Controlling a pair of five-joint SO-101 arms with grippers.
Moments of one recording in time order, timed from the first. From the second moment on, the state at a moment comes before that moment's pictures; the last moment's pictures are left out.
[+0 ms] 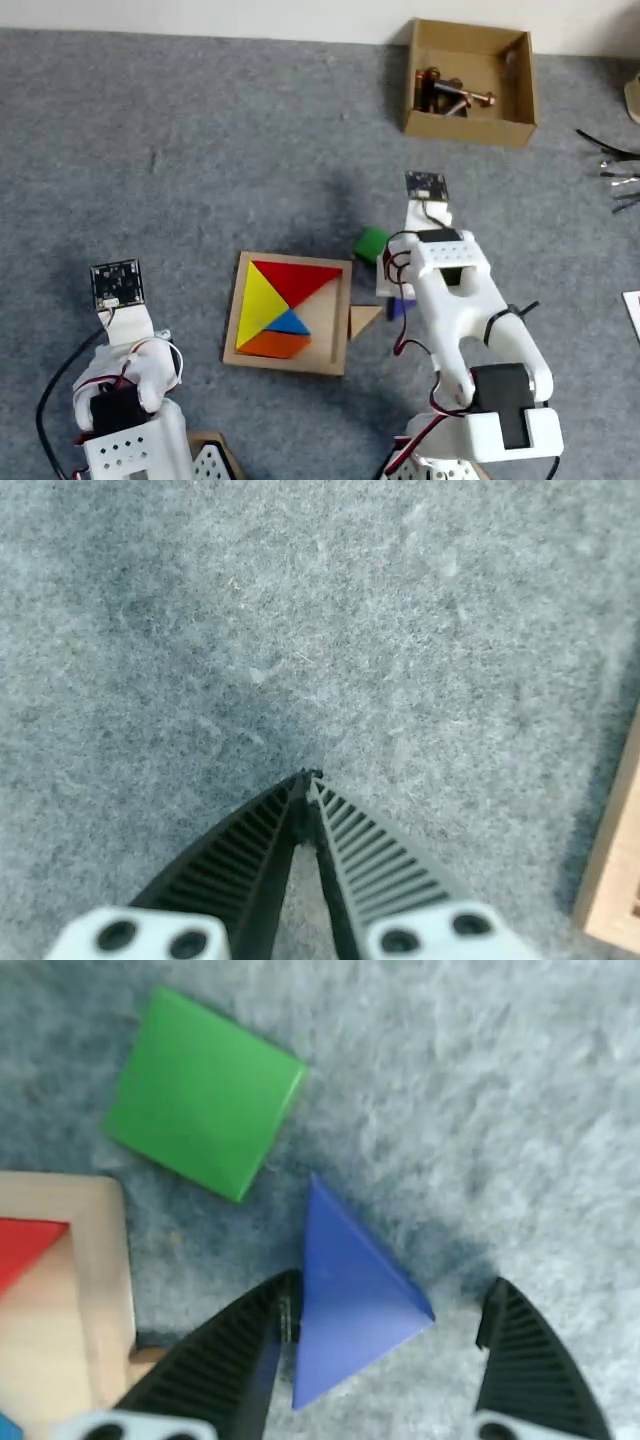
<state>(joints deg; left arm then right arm) -23.6 -103.6 96.0 75.8 1.4 -11.3 -5.0 41.5 50.2 -5.1</state>
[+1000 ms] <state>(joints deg) -23.6 -103.6 96.0 75.8 1.4 -10.8 -5.0 41.5 50.3 -5.1</state>
